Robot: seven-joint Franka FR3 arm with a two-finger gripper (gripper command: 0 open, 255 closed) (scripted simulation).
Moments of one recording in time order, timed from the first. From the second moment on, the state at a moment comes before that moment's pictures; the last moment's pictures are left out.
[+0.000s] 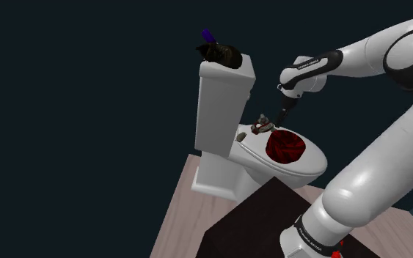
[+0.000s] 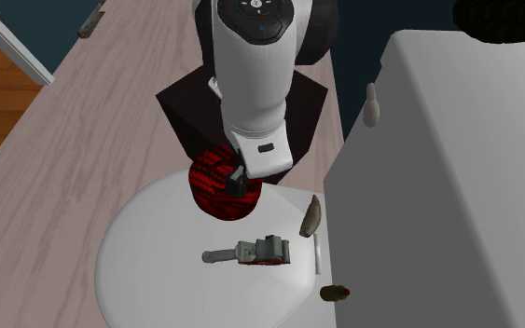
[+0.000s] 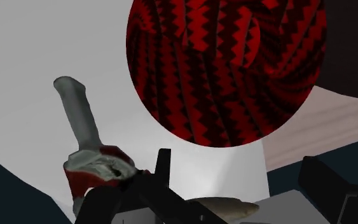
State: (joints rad) arm -0.08 -0.09 -0.62 -2.26 -0.12 2.15 -0.88
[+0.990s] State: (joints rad) arm -0.25 0.45 -0.58 -1.85 0.22 2.22 -1.35
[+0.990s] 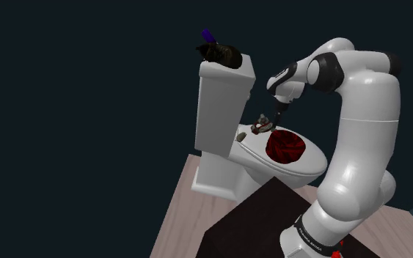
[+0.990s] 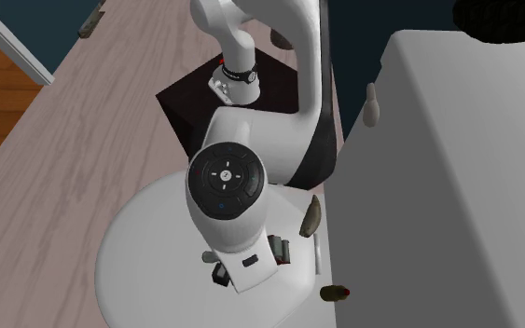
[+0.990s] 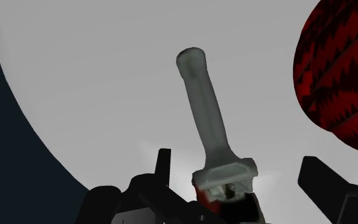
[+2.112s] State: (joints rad) arm -0.26 0.49 -0.57 -1.86 0.24 2.27 -1.36
